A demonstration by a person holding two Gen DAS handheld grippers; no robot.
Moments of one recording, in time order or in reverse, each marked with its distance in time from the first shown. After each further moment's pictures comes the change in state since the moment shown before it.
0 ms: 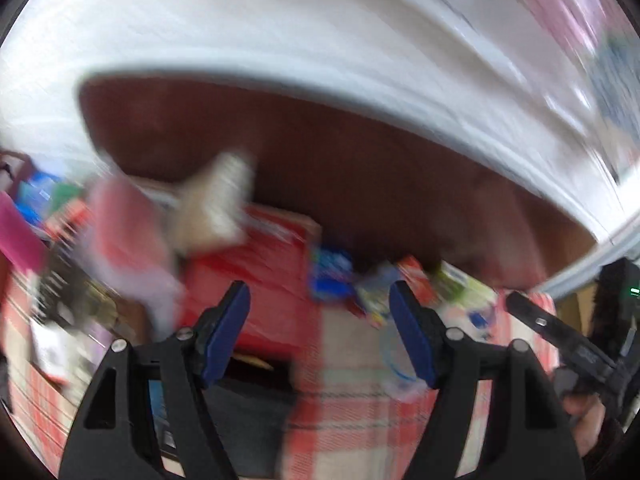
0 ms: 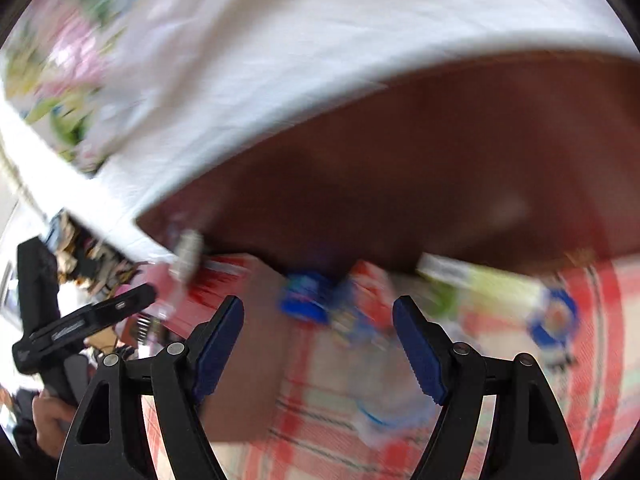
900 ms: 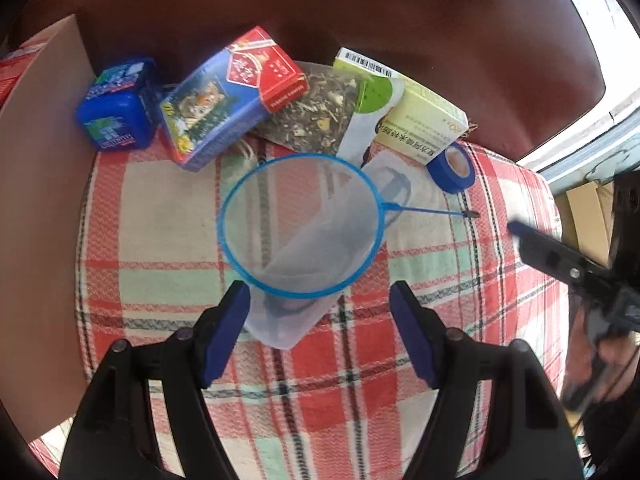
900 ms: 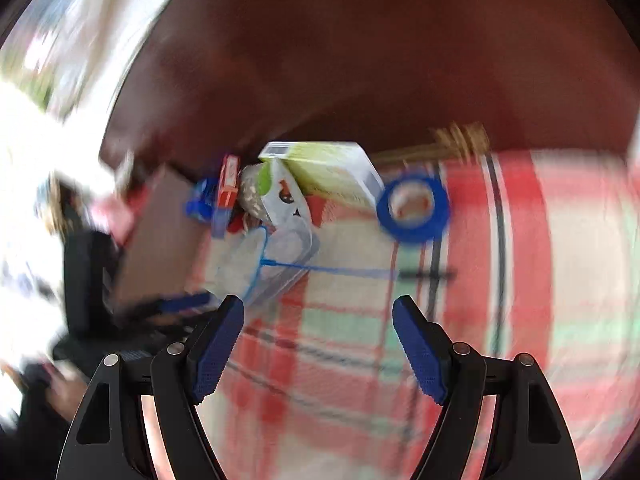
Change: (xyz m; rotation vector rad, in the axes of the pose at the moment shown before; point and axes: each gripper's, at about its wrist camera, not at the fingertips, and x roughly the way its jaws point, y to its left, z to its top) left arm 0.143 -0.116 -0.118 0.151 0.281 -0.100; right arm -0.022 -0.138 -0.060 -0.133 0.169 -0.013
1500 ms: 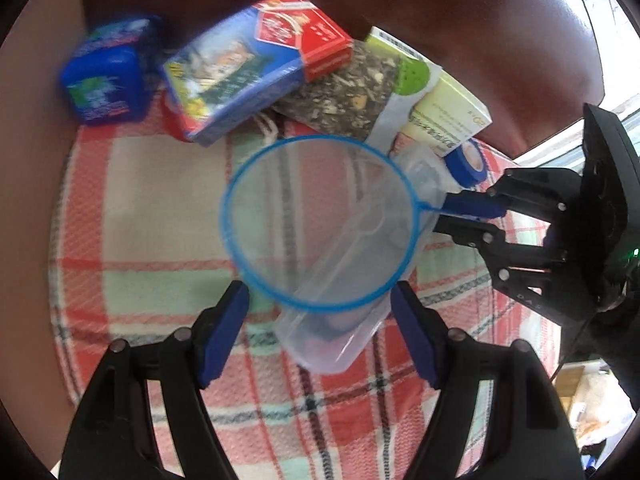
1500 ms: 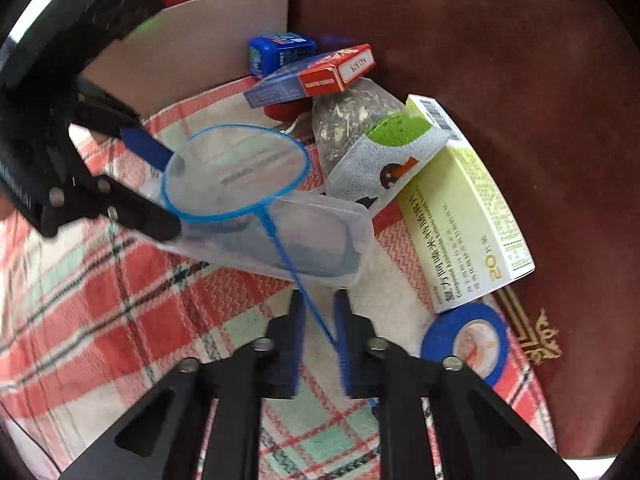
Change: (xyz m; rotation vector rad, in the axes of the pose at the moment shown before) left arm 0.026 0.032 0.003 -0.018 0.023 -0.119; right arm 0.095 0.059 0.003 -0.836 0.226 -0.155
